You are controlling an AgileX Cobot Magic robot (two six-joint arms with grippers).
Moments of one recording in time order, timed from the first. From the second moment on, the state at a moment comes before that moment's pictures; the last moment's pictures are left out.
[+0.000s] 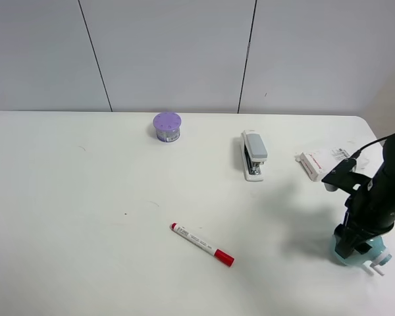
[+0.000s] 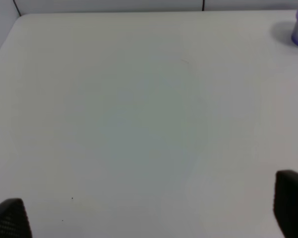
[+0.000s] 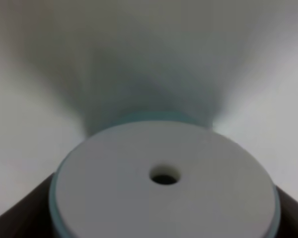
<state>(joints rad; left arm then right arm) 0.07 -0.01 -0.51 0.04 1.05 -0.02 0.04 1.58 -0.63 -0.05 0.73 -0.55</state>
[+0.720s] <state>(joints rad) 0.07 -0.01 -0.51 0.04 1.05 -0.02 0.25 1.56 -1.08 0.08 1.08 -0.28</state>
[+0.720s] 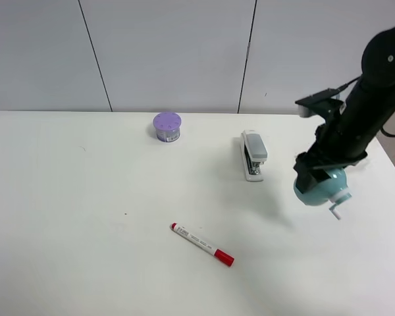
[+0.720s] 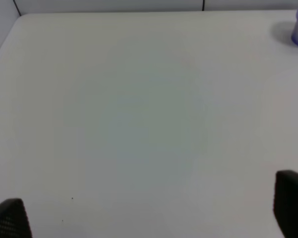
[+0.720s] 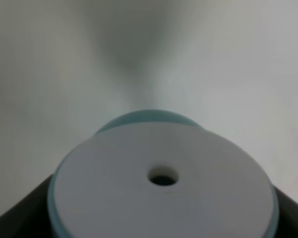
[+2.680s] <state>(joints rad) 0.07 -0.01 -0.51 0.04 1.05 -0.02 0.45 2.43 -2.07 0.17 1.22 0.13</state>
